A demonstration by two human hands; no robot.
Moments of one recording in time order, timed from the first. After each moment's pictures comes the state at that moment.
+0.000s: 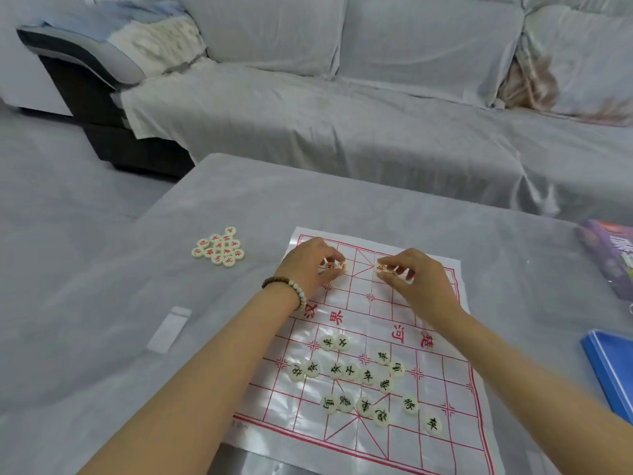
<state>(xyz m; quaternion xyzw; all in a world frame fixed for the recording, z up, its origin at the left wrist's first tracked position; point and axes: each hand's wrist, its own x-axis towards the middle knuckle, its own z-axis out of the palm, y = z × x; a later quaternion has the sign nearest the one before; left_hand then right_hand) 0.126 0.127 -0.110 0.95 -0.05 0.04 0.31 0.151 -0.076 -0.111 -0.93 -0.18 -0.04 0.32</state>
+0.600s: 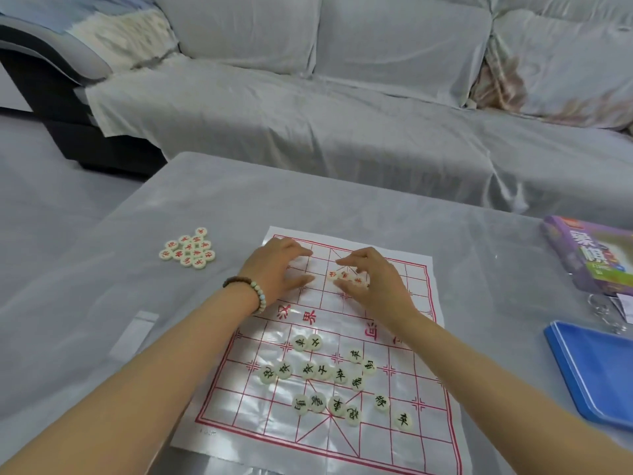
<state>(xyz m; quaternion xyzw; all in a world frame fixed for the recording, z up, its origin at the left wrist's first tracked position) 0.130 0.136 -0.119 0.97 -0.07 0.01 0.21 0.149 -0.068 -0.127 -0.92 -0.22 -0.02 0.33</state>
